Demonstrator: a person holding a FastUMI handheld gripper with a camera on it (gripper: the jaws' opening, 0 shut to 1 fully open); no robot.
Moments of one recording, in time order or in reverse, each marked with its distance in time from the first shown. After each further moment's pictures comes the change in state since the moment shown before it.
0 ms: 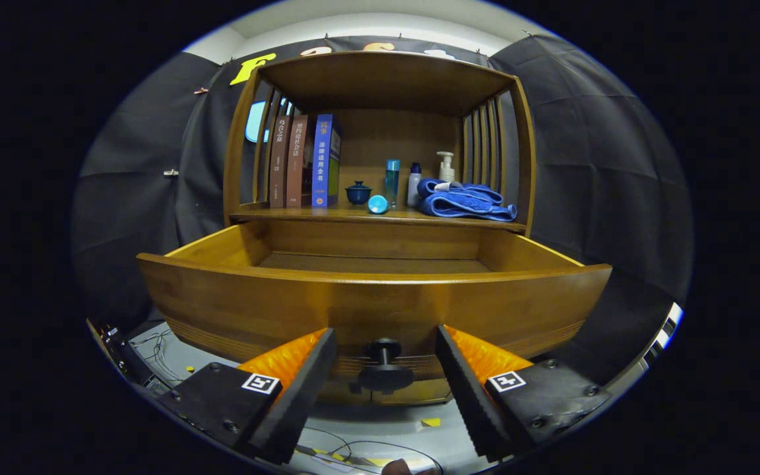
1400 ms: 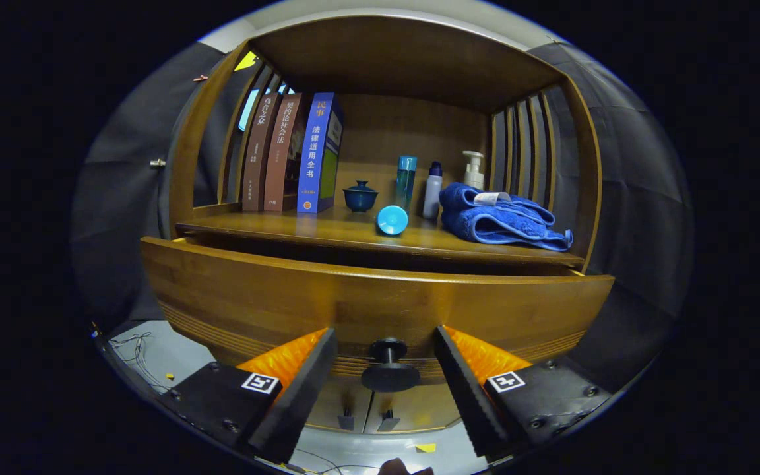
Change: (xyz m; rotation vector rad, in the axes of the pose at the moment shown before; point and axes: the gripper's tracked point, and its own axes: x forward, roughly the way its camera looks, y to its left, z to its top) arm 0.143 0.010 0.041 -0.063 -0.021 -0.032
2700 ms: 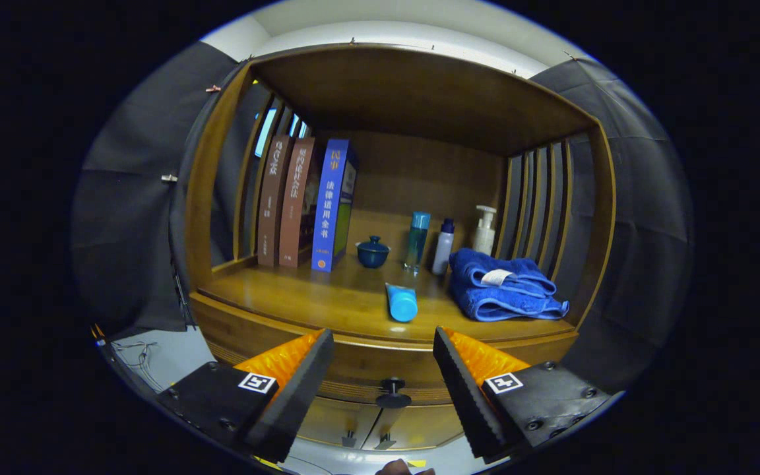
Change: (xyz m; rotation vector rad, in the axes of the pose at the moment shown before) arm -0.029 0.008 0.119 0.009 -0.099 0.049
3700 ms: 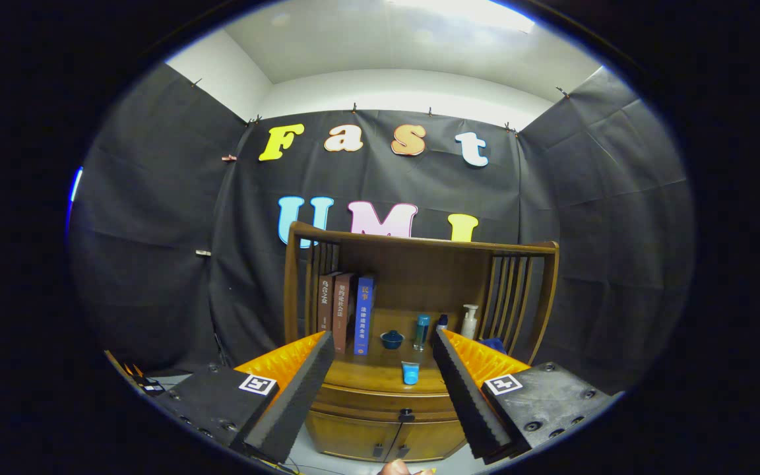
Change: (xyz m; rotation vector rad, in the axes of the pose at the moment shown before) arm -0.210 0.021 0.212 0.056 -0.221 0.079
